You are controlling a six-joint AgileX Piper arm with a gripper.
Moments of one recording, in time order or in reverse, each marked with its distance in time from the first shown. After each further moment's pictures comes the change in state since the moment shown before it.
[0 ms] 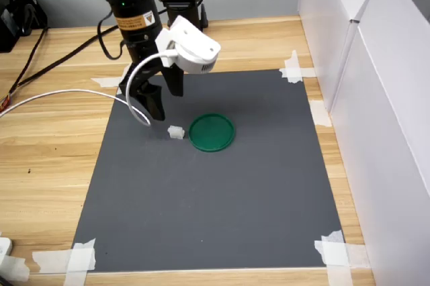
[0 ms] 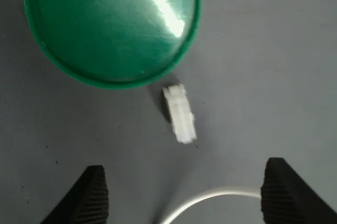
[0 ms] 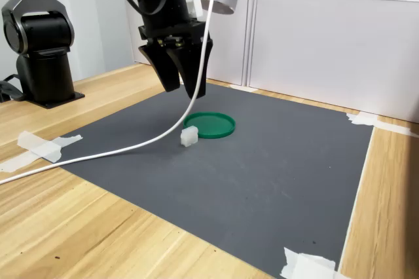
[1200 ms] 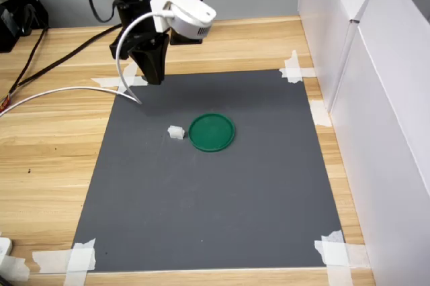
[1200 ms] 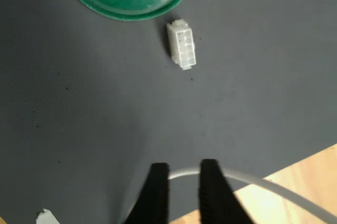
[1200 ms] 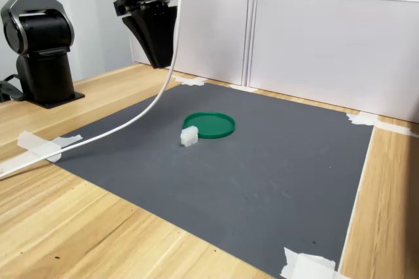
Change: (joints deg) arm -0.3 -9.5 1.7 -6.3 3.9 1.2
